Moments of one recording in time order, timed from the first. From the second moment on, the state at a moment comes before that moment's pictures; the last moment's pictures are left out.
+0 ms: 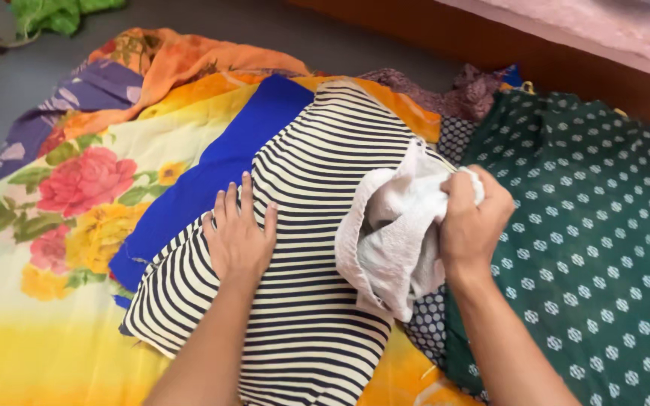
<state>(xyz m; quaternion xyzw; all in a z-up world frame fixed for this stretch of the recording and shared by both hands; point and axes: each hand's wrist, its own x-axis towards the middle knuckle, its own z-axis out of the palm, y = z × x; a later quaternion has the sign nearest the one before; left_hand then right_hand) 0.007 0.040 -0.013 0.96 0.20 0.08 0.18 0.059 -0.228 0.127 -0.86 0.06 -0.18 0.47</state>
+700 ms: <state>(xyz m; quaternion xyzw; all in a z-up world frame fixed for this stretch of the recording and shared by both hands) 0.017 0.048 -0.049 0.95 0.20 0.13 0.19 0.091 -0.128 0.011 -0.96 -0.23 -0.12 0.07</state>
